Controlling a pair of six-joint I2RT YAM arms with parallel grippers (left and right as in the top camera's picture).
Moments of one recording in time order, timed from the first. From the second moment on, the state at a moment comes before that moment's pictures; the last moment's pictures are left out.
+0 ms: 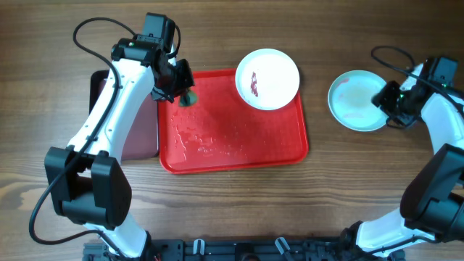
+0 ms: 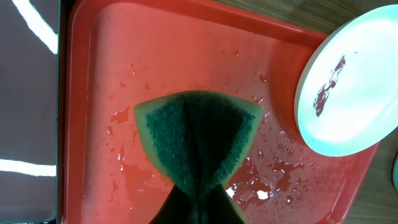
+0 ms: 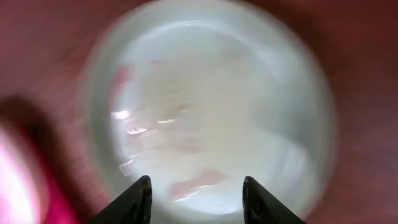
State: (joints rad) left arm -0.21 1.83 1.58 -1.04 0.16 -0.51; right arm -0.39 1.76 1.19 -0.64 -0.30 0.19
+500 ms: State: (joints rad) left arm -0.21 1.83 1.58 -1.03 0.16 -0.51; right arm 0.07 1.76 1.16 -0.59 -0.34 -0.10
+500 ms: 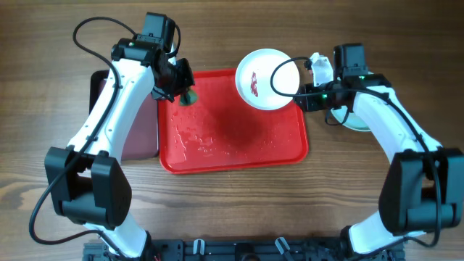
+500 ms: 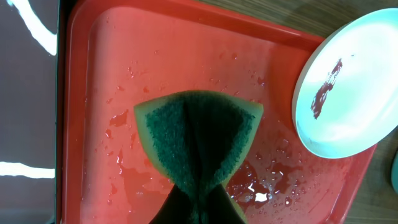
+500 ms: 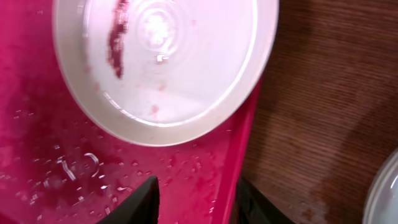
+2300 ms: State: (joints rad) left arm -0.21 1.83 1.58 -1.03 0.16 -0.51; right arm 0.07 1.88 1.22 -0.63 -0.34 0.16
